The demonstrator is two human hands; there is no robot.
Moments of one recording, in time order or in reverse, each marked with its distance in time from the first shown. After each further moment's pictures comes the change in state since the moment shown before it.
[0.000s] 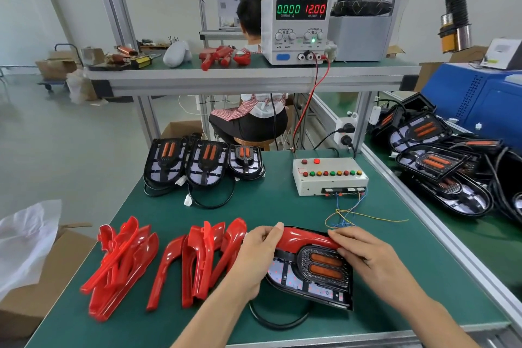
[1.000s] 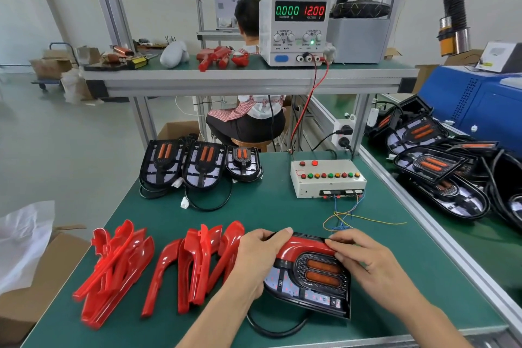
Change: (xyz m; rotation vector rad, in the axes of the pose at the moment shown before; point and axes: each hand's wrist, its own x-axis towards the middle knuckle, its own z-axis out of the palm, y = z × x) left_hand 0.009 0.002 0.007 -0.081 0.064 -0.095; right_hand 0.001 -0.002 0.001 0.035 0.002 -0.017
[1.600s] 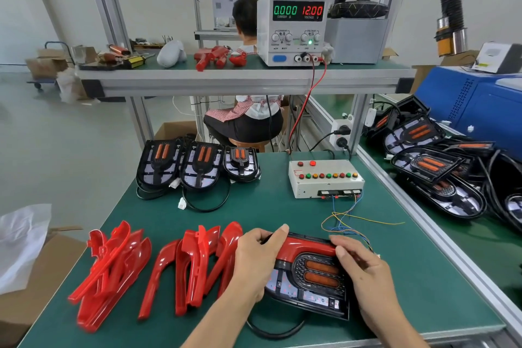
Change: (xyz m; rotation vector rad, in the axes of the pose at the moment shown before) left_hand 0.001 -0.008 0.002 0.040 0.089 0.140; right_hand -0.006 -0.024 0.041 0.722 0.390 0.514
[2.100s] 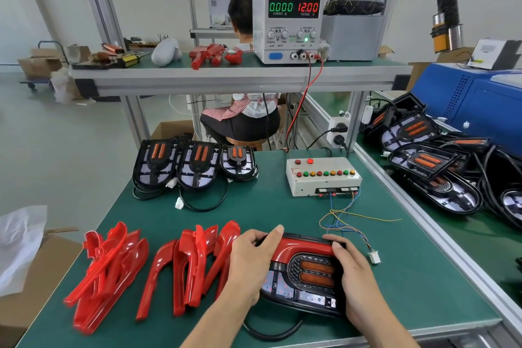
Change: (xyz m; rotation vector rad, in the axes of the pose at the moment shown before) left_hand -0.006 0.000 -0.006 -0.028 -0.002 0.017; right_hand -0.005 -0.012 0.027 0.237 0.047 0.303
